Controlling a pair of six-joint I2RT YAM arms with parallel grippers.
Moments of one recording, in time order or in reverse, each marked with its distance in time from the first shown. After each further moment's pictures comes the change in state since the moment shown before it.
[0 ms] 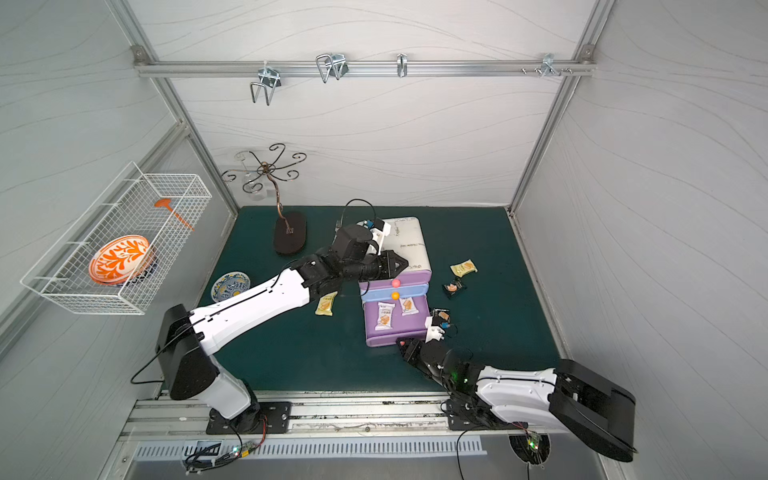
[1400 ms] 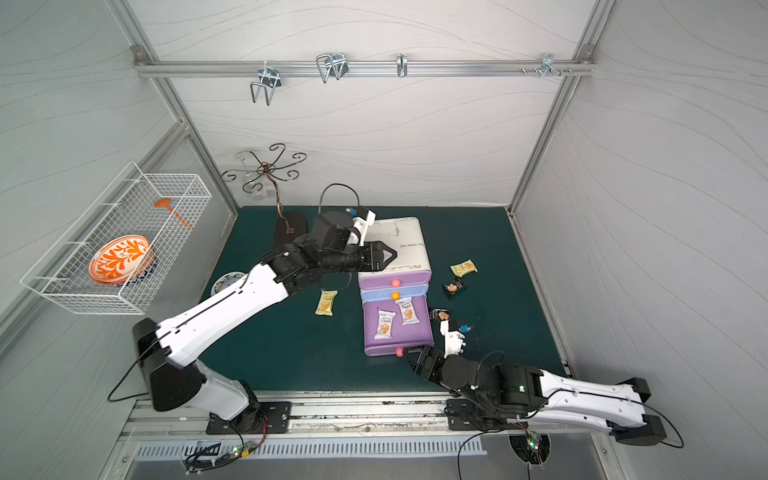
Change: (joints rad) left arm 0.026 -0.203 0.080 -0.243 -0.048 0.090; right arm 0.348 -0.606 0.507 -1.241 0.189 0.134
